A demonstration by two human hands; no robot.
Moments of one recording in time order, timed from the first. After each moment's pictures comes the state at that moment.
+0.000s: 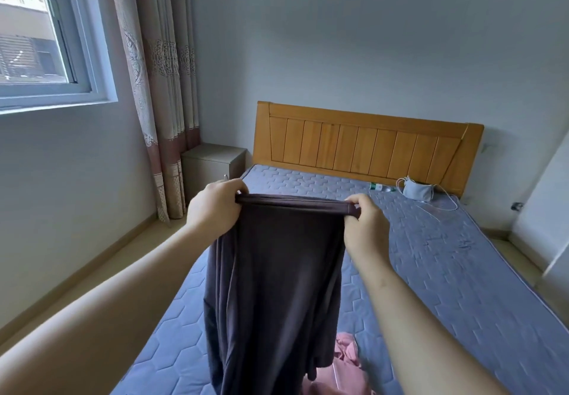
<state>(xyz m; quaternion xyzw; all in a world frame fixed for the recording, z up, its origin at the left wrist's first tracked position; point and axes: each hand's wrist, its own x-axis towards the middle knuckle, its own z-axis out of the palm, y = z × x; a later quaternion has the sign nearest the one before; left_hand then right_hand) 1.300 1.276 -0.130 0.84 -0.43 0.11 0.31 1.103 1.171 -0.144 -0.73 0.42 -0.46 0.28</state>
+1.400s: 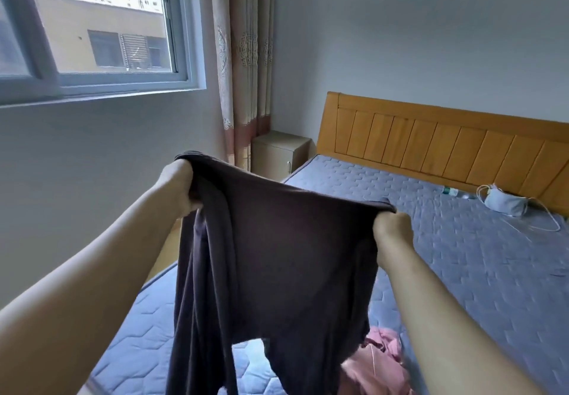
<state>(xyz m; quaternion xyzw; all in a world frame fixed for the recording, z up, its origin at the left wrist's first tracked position) 1.310 1.412 -0.104 0.64 0.03 -0.17 0.75 1.117 1.216 -0.145 -0.60 0.48 -0.35 0.54</state>
